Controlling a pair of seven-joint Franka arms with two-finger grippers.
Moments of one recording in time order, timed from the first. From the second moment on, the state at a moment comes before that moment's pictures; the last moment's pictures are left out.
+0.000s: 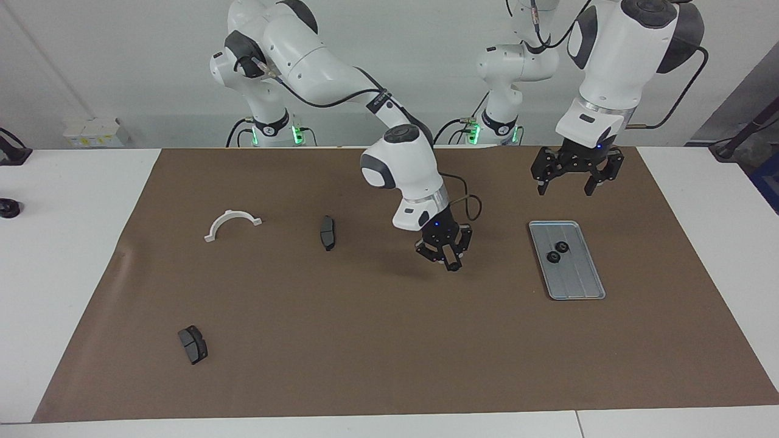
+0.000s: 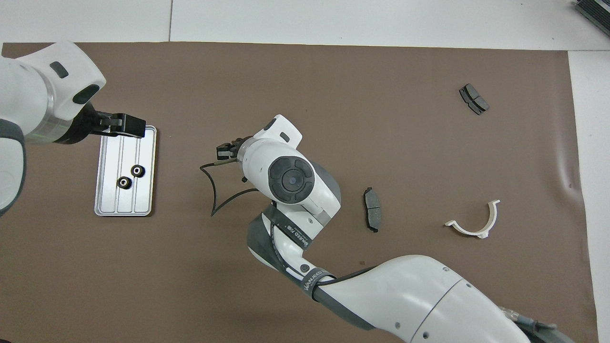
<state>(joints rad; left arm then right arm) -0.05 0.03 -0.17 -1.64 0.05 1.81 -0.10 0.47 0.67 0.29 -1.48 -0.22 2.67 0.73</state>
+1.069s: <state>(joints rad) -0.14 0.14 -0.17 -1.99 0.04 2.30 -0.37 0.18 0.57 0.29 -1.44 -0.27 2.48 0.64</state>
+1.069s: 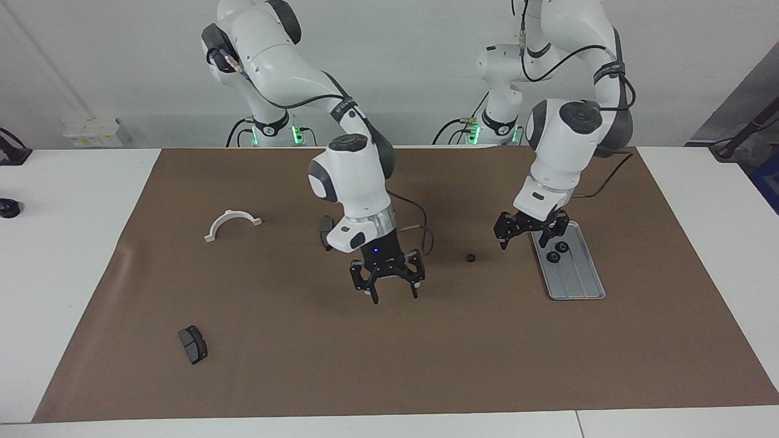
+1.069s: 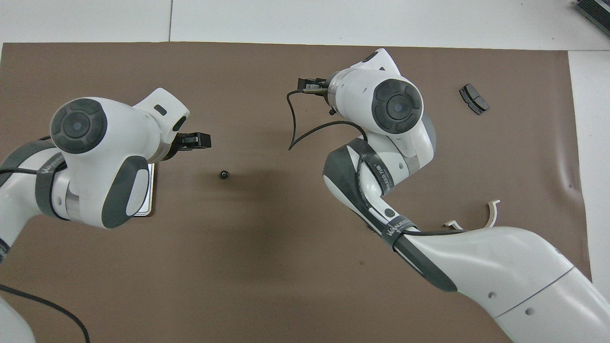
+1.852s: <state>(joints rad) -0.23 0.25 -0.17 -2.09 0.04 2.46 -0.50 -0.16 0.28 0.41 -1.40 -0.19 1.79 0.34</state>
